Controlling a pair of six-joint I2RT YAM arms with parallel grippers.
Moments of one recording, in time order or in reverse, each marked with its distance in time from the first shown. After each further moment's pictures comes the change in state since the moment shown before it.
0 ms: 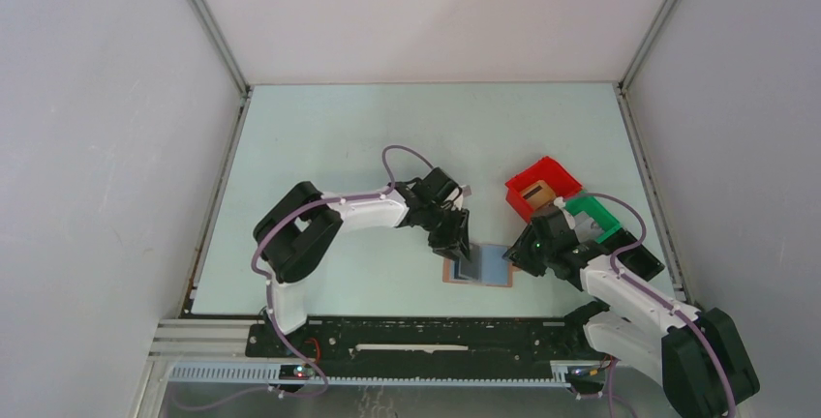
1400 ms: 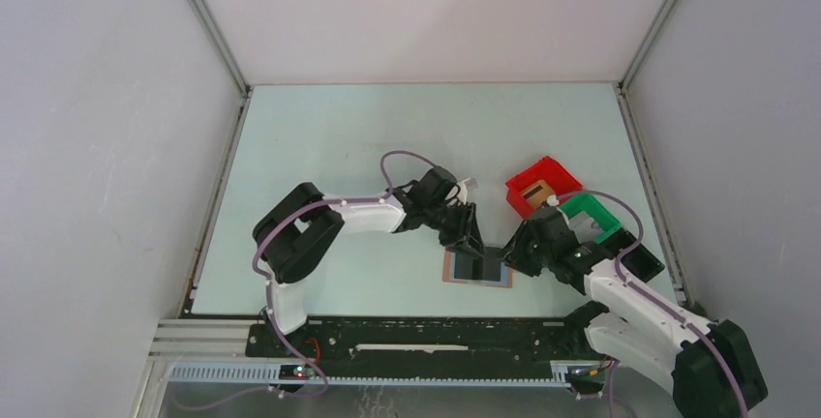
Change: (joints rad) left arm 0.001 -0.008 -0.062 0.296 0.116 -0.145; right arm 0.072 -0.101 0.031 -0.058 -0.040 0.008
